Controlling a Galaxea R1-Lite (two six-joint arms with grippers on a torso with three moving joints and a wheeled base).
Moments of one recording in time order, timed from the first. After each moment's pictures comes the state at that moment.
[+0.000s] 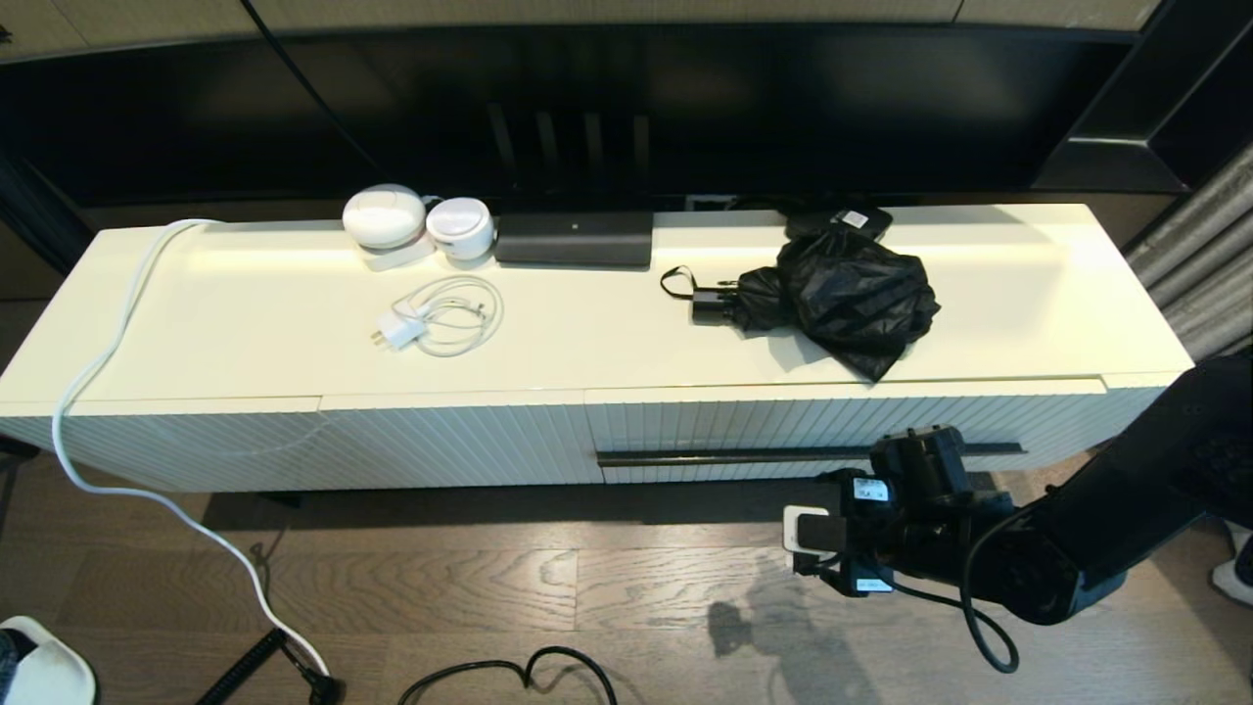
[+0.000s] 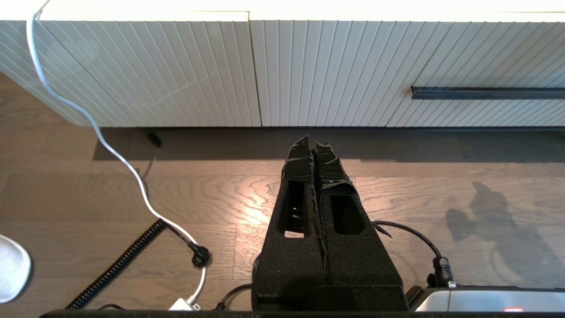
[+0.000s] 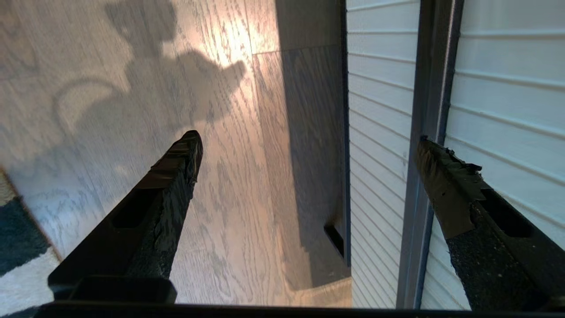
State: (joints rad) left arm 0.00 0.00 0.00 -0.05 -0.01 -0.03; right arm 0.35 2.12 -0.80 -0.64 0.00 -1.20
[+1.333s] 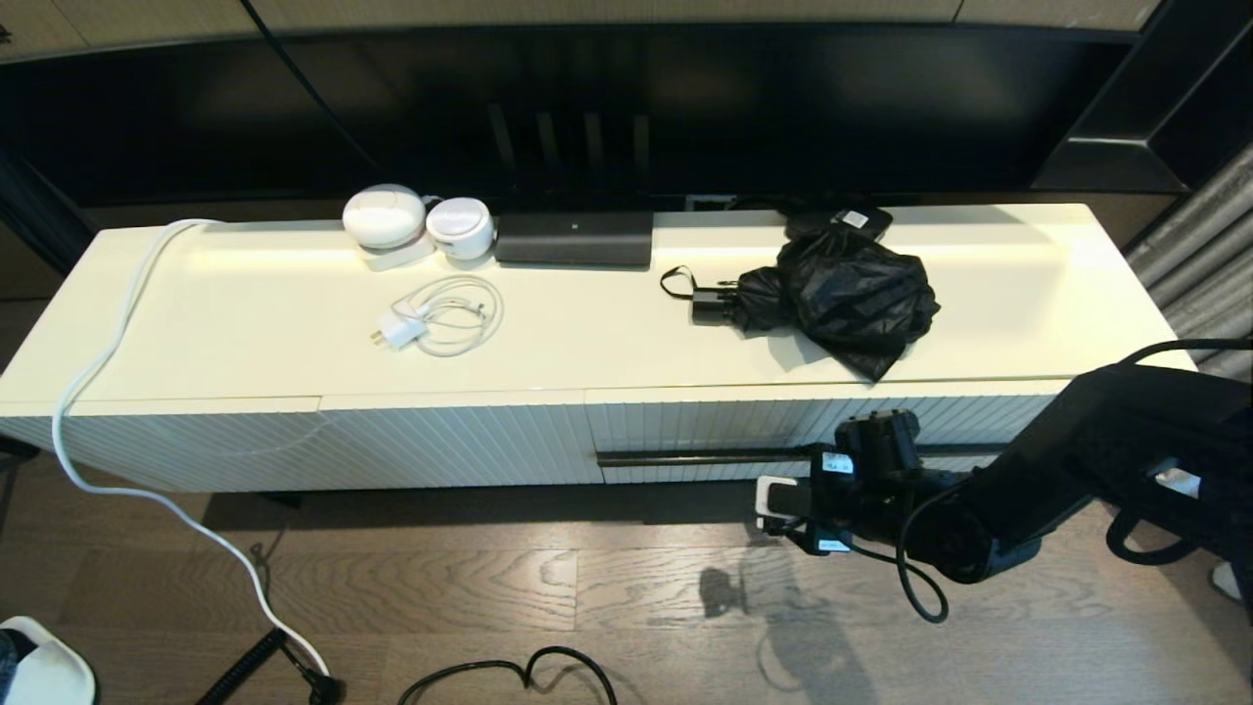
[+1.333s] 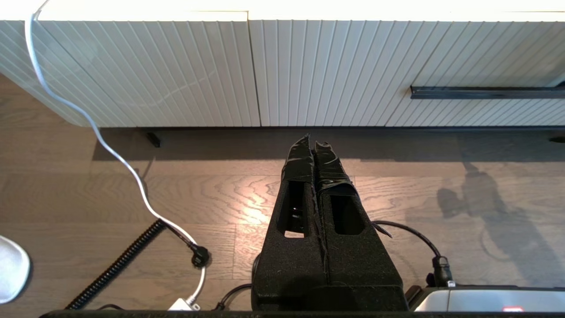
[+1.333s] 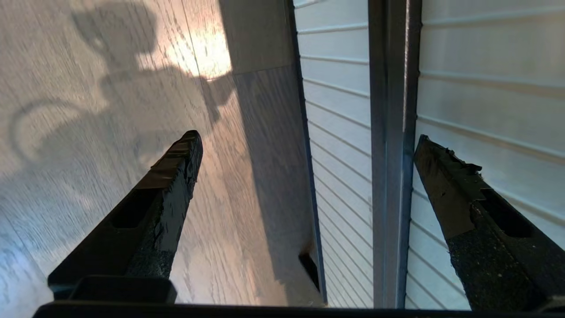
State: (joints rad) left arm 0.00 0.00 0.00 -0.04 -0.01 -0.03; right arm 0.33 2.30 -1.02 -0.68 0.00 -1.20
